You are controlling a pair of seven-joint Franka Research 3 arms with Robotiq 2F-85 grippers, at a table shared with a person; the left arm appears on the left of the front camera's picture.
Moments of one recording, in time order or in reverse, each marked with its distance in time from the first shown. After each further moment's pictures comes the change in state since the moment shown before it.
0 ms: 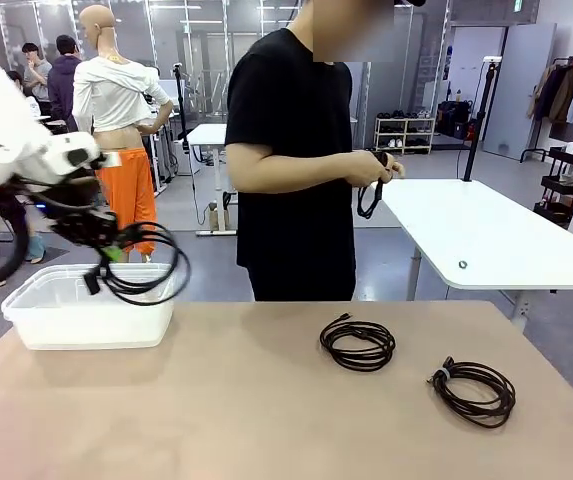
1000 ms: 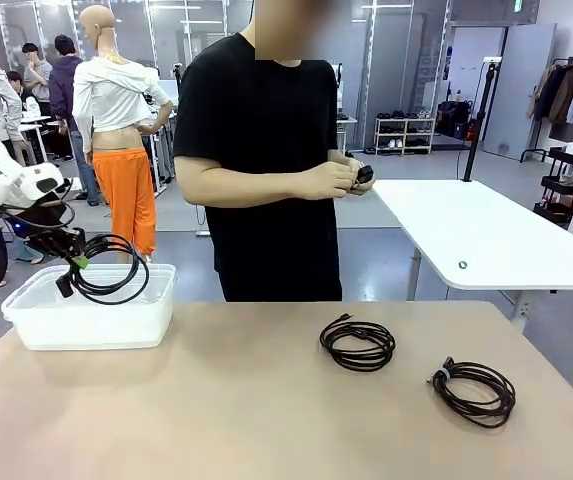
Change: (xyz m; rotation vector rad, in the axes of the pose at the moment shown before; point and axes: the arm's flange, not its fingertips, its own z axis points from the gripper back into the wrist) left arm 0.041 0.152 -0.079 0.041 0.000 0.090; right arm 0.000 0.000 0.000 0.001 0.000 0.000
